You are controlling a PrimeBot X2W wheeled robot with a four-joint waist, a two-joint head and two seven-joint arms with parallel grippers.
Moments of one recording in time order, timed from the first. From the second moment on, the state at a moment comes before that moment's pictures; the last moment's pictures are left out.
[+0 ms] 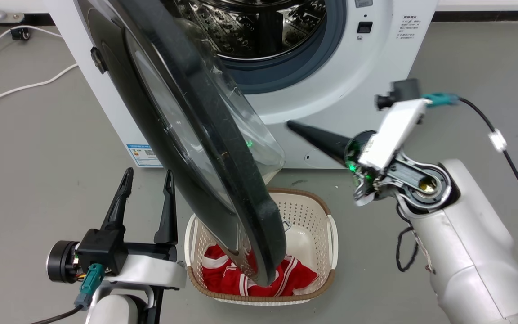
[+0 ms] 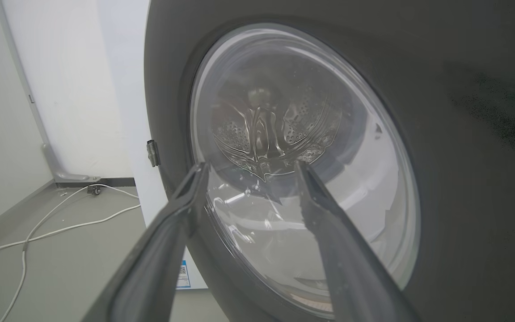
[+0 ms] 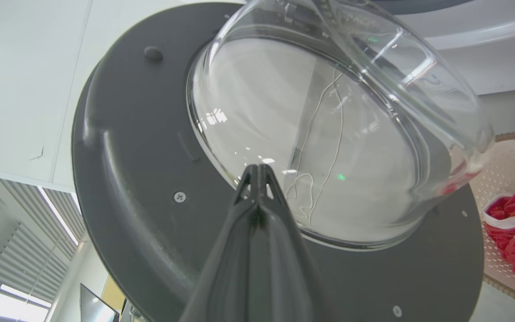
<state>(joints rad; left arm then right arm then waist) -0.12 0.05 -0.04 0.04 -0.08 -0.06 -0.26 -0.72 -0.05 0.33 0.51 1.47 0.13 0.68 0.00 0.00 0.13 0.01</state>
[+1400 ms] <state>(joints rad) -0.05 0.05 0.03 0.04 -0.05 -0.07 -0.26 -0.12 -0.08 -0.10 0.01 0.20 0.13 -0.24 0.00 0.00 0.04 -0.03</state>
